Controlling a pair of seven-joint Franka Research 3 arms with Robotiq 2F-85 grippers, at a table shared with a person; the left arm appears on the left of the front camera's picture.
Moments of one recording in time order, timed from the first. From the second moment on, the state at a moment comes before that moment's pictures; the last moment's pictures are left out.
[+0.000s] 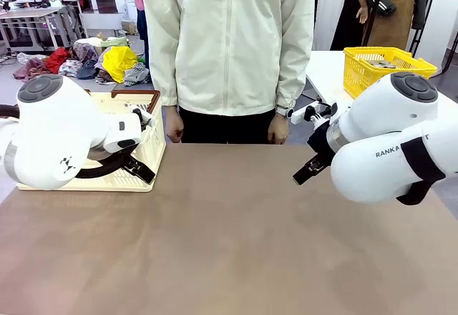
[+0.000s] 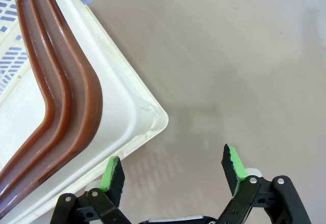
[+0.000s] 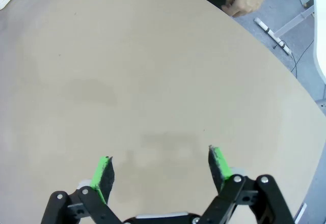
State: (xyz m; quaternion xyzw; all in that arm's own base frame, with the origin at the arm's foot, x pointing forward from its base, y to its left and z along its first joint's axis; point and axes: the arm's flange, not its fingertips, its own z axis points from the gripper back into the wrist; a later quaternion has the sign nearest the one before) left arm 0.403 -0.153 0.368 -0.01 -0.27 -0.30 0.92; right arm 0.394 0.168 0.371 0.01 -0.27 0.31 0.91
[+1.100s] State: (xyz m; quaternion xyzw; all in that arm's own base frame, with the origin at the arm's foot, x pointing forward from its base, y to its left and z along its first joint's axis) left arm 0.374 -0.163 0.383 -0.10 -0.10 -0.24 0.96; right arm 0.383 0.153 0.375 0.10 -0.11 0.25 0.96
